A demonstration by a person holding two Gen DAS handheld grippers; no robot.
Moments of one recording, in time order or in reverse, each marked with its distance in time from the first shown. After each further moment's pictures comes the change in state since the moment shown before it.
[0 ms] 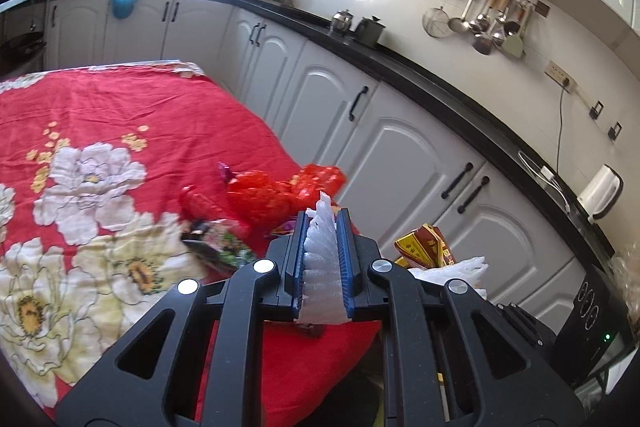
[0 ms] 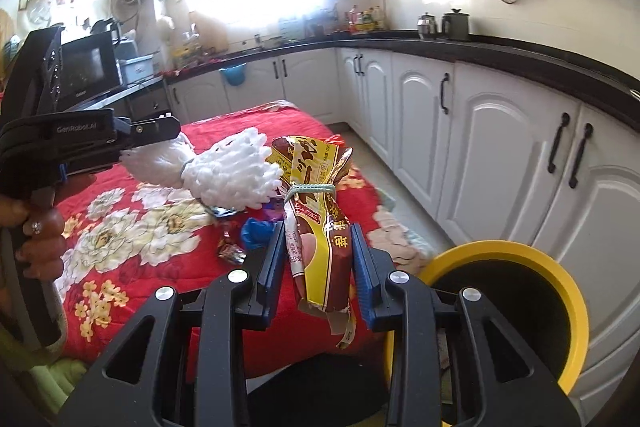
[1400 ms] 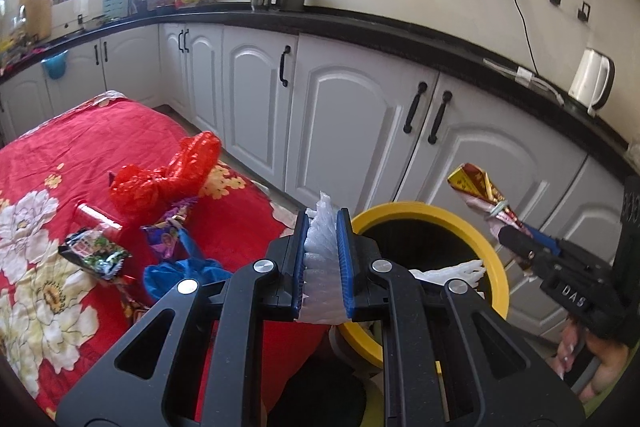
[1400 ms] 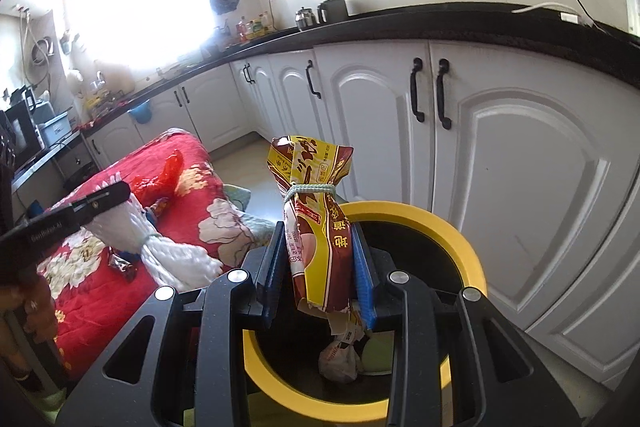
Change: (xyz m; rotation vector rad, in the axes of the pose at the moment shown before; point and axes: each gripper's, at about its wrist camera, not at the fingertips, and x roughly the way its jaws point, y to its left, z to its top) left arm 0.078 -0.118 -0.062 0.330 0.074 -0.017; right arm -0.047 -0.139 -0.041 0.262 -0.015 -0.233
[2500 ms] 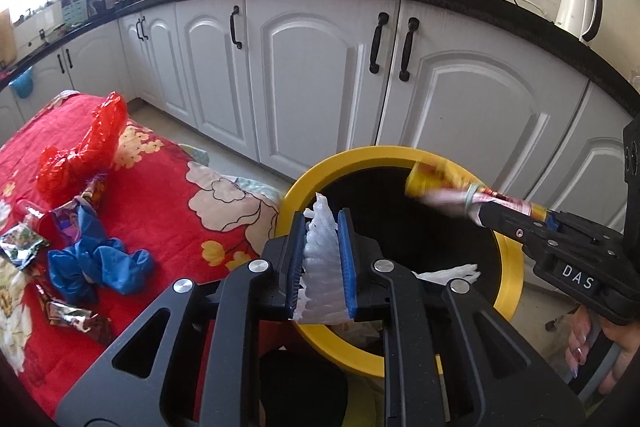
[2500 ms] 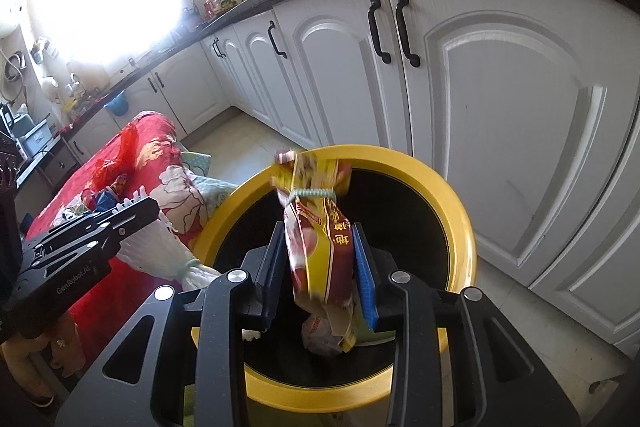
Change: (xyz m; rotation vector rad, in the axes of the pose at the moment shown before) left arm 0.069 -0.054 -0.035 0.127 0.118 -0.034; right arm 0.033 -0.043 -0.032 0.103 0.121 -0.033
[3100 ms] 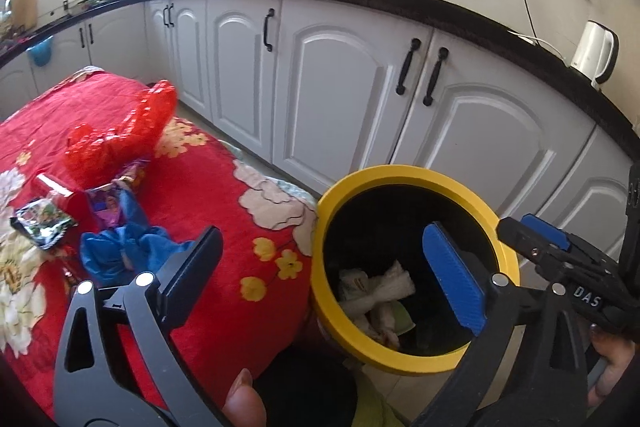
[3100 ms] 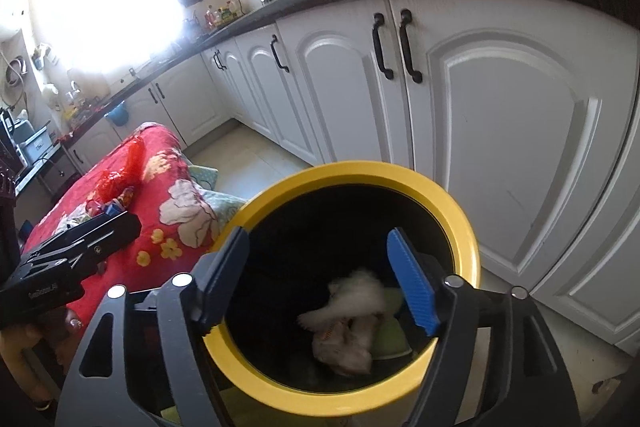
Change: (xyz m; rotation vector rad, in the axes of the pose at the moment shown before) left arm -0.028 0.040 0.002 -0.127 -0.031 0.014; right arm -0.014 0.017 0.007 -0.003 -0.063 -0.002
